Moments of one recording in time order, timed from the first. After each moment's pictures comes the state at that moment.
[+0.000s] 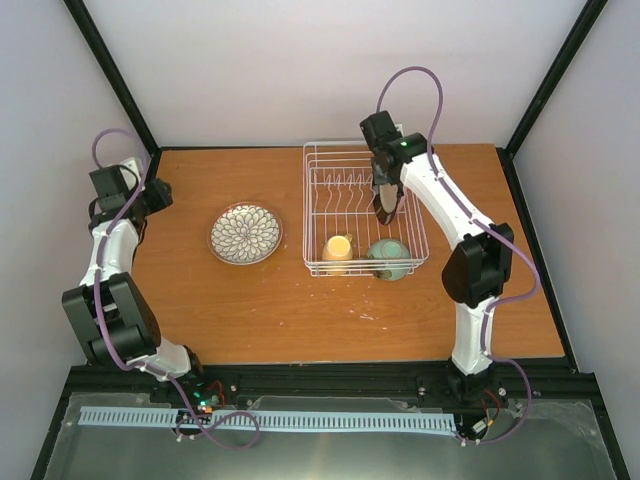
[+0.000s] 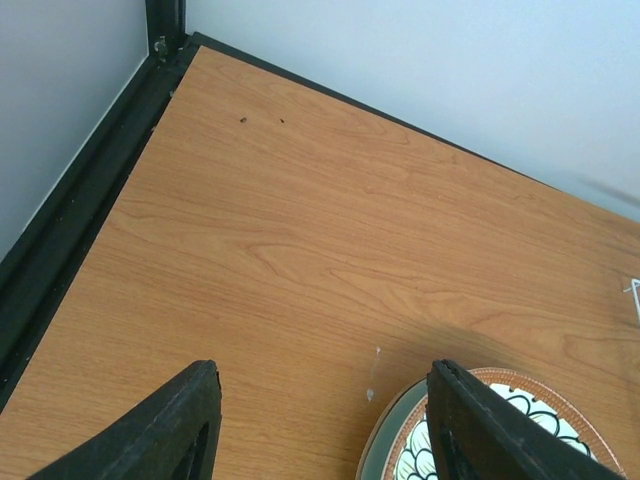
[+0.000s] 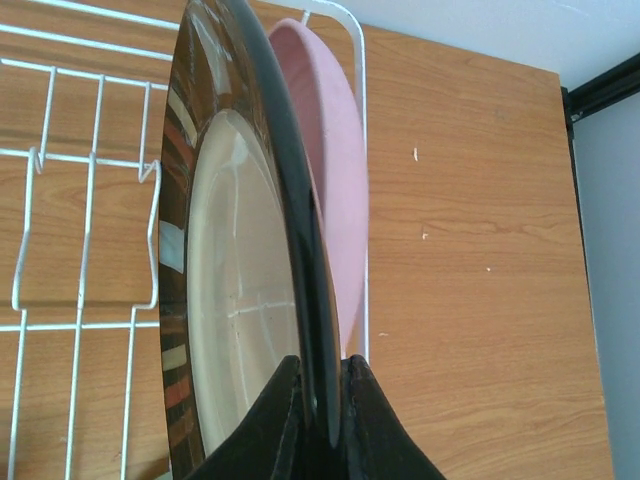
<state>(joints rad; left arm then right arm) 0.39 1.48 1.11 -0.26 0.34 -0.16 0.44 1.98 2.01 -1.05 0.53 0.19</state>
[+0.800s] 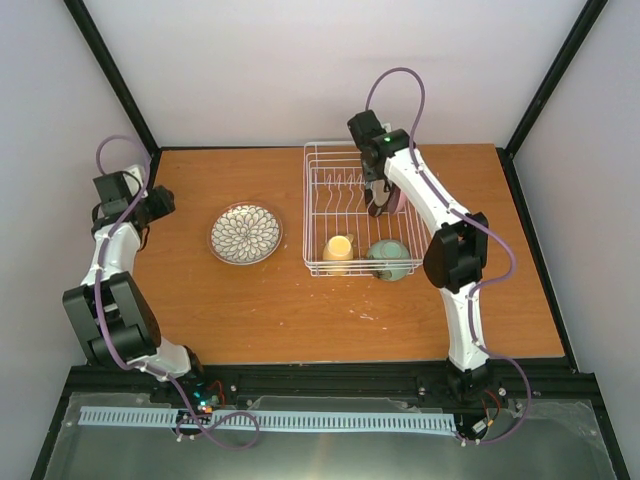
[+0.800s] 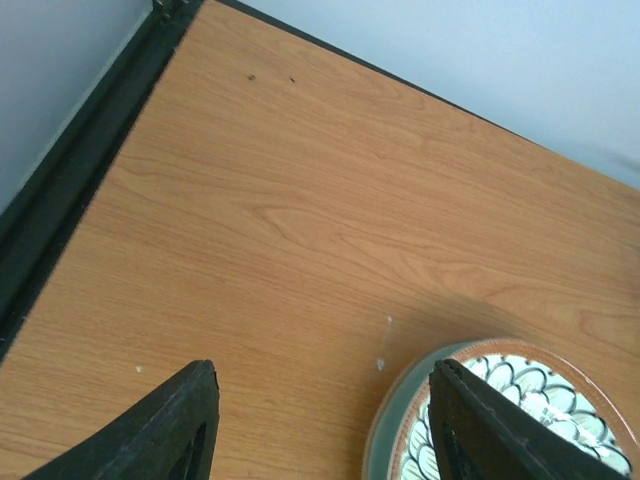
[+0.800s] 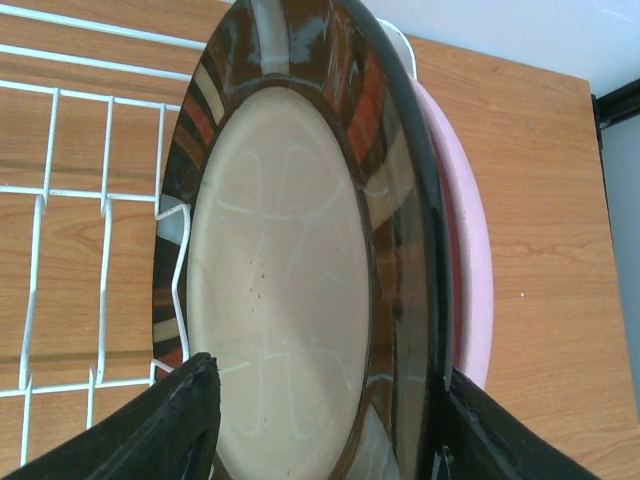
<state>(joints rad) 0.39 1.48 1.07 -0.27 0.32 -0.16 0.45 2.20 2.22 -1.10 0.54 0.22</state>
